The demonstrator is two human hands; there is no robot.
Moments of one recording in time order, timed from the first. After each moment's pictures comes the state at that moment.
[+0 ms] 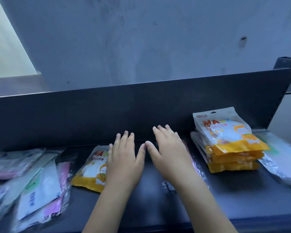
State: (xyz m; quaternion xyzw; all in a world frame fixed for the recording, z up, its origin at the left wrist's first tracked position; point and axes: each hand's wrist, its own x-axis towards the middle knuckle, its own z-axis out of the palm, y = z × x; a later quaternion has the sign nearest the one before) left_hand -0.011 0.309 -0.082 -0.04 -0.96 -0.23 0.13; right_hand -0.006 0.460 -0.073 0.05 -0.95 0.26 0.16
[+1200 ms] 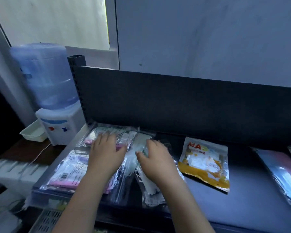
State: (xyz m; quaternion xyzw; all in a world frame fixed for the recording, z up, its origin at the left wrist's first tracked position) left_hand -0.032 -0.106 -0.112 0.10 -0.97 -0.22 0.09; right_hand -0.019 0.070 -0.087 0.07 -0.96 0.28 -0.02
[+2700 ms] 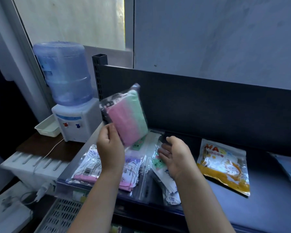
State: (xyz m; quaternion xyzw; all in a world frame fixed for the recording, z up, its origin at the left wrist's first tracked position) left_hand -0.018 -0.119 -0.096 0.19 -0.64 -0.66 0.35; right_hand -0.040 0.045 -0.085 -0.24 -0.56 0.79 -0.10
